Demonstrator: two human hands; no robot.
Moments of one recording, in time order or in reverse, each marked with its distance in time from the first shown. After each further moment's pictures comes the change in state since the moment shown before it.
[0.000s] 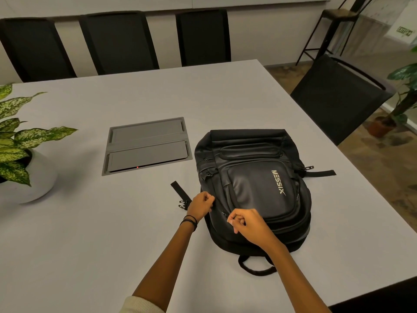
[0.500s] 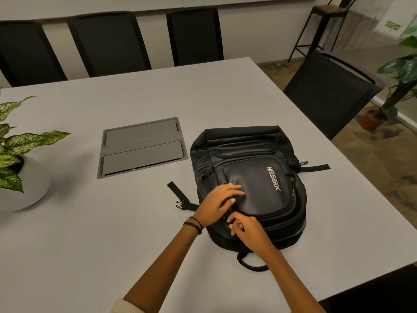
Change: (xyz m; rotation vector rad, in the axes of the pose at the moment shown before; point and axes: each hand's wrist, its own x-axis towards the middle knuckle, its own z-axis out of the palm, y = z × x) left_hand -0.022 0.034 0.010 0.321 -0.216 0.771; right_hand -0.018 0.012 0.018 -0.017 0.079 0.030
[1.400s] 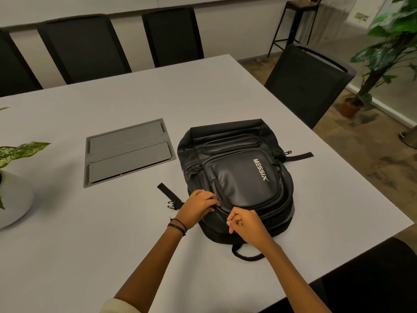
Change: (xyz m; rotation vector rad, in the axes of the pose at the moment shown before) left_hand -0.020 -0.029 -0.002 0.516 -0.073 0.211; right_hand -0.017 -0.002 -0.009 0.021 0.103 0.057
